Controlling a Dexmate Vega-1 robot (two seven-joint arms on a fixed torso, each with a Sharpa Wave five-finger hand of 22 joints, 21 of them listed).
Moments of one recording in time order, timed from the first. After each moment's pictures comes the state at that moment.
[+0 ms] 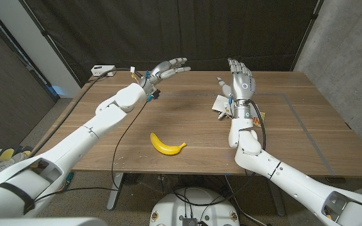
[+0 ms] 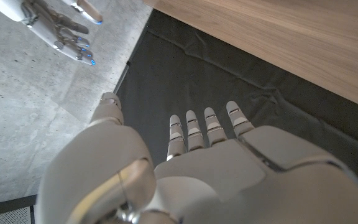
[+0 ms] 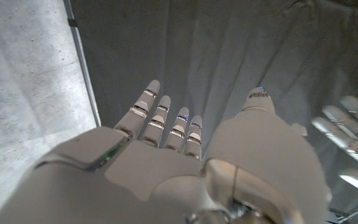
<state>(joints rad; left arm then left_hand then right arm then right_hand) 0.69 0.67 0.51 -1.64 -0.14 -0.12 0.02 0.68 0.03 0.23 -0.08 0.19 0.17 -0.05 0.19 0.19 0.13 0.01 0.20 0.34 0.08 0.08 0.20 0.21 -0.07 0.21 0.37 0.22 -0.83 -0.52 -0.76 -1.75 -0.82 -0.76 -0.80 0.89 0.07 -0.06 0.01 0.39 0.19 -0.11 0.22 0.19 0.24 -0.09 0.21 0.23 0.24 -0.04 0.23 0.29 0.38 0.06 0.27 0.19</state>
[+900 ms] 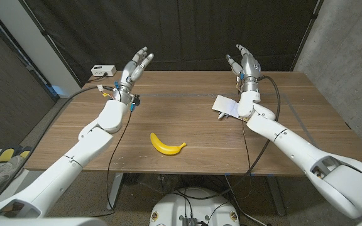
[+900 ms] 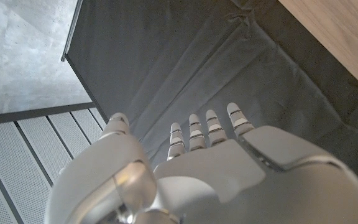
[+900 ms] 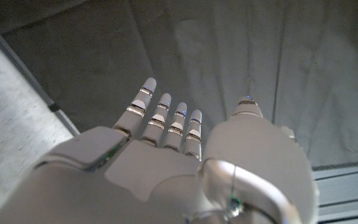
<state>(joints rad) 0.97 0.64 0.29 -1.75 -0.19 -0.24 0.35 0.51 0.13 0.22 0.01 0.18 0.08 -0.09 0.18 0.18 0.07 0.03 0.20 0.30 0.03 0.09 0.20 0.22 -0.10 0.21 0.37 0.23 -0.56 -0.45 -0.64 -1.32 -0.37 -0.10 -0.74 0.85 0.14 -0.04 0.04 0.37 0.27 -0.07 0.24 0.19 0.29 -0.04 0.23 0.22 0.27 -0.04 0.24 0.30 0.38 0.10 0.27 0.19</state>
